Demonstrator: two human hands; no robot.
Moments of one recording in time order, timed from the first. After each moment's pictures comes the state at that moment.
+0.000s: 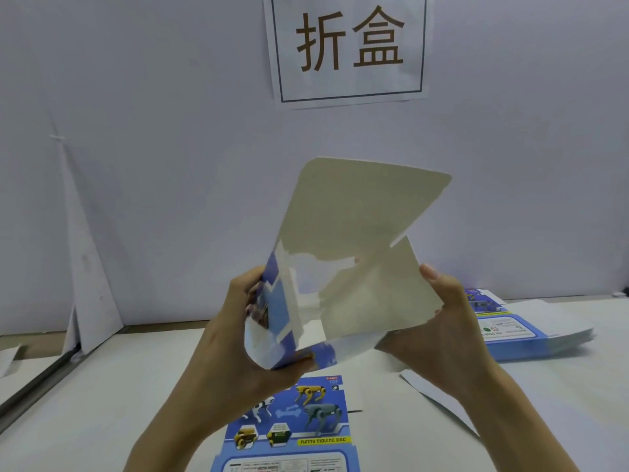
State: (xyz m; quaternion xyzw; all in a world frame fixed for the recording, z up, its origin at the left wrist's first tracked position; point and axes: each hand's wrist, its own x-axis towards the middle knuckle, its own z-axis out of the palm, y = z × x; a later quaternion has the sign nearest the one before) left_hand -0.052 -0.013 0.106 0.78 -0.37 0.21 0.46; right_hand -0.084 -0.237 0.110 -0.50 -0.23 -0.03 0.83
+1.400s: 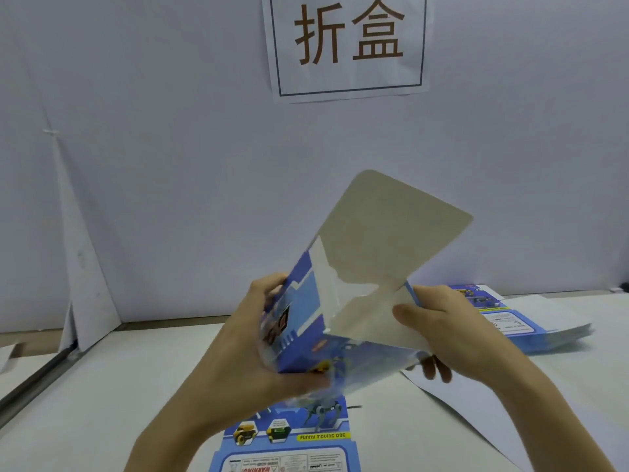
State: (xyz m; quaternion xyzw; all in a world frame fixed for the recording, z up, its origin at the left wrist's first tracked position) left_hand -0.047 -0.013 0.101 0.76 -0.42 0.09 0.48; right_hand -0.102 -0.252 0.121 -0.88 0.03 -0.12 0.46
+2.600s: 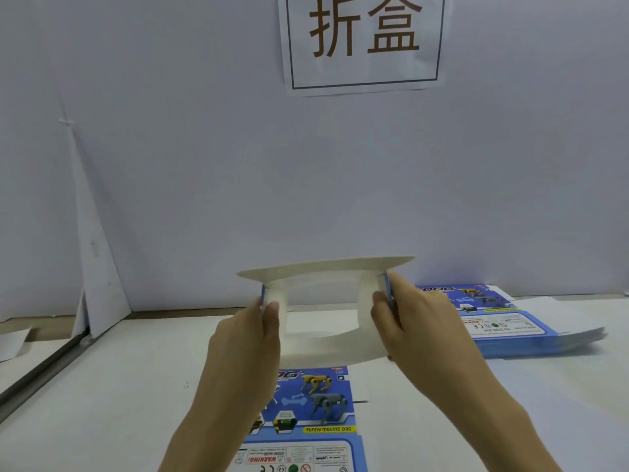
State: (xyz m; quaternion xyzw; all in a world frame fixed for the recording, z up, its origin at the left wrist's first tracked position) left_hand -0.046 -0.029 0.095 0.89 -0.11 0.26 0.35; right_hand -0.098 -0.206 0.114 -0.93 0.00 -0.29 0.23
